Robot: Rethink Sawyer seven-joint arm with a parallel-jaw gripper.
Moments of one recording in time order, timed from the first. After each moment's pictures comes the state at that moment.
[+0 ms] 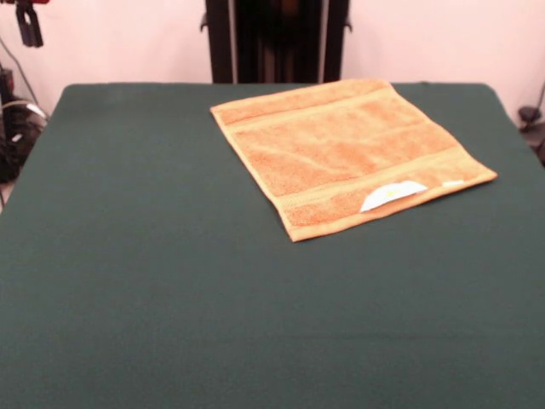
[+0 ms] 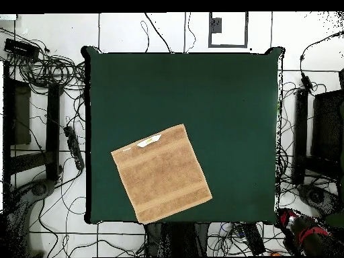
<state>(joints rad) -1.55 -0.80 0.69 2.06 -0.82 0.49 1.68</state>
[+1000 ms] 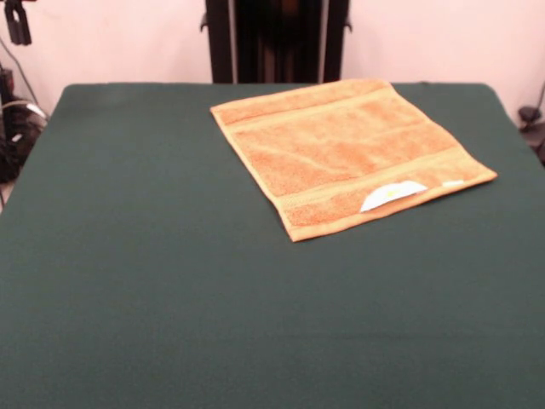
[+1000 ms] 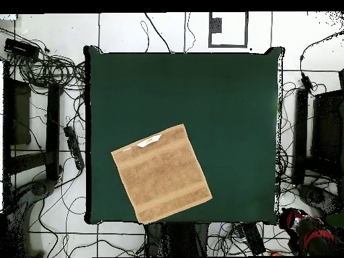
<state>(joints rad) -1.61 -0.80 0.75 2.06 -0.85 0.49 1.68</state>
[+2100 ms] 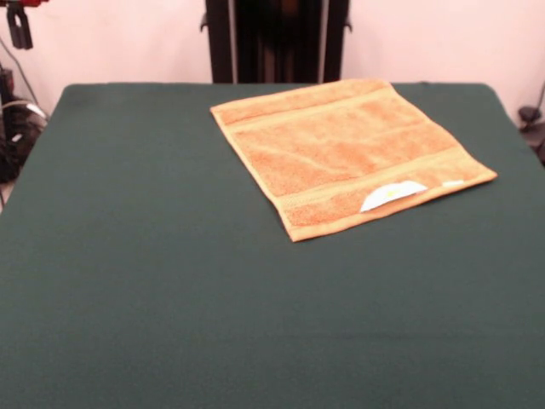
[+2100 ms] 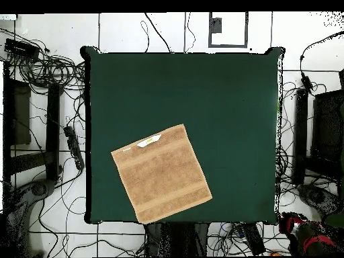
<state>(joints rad) -1.66 -0.76 0.77 2.06 -0.94 0.49 1.68</state>
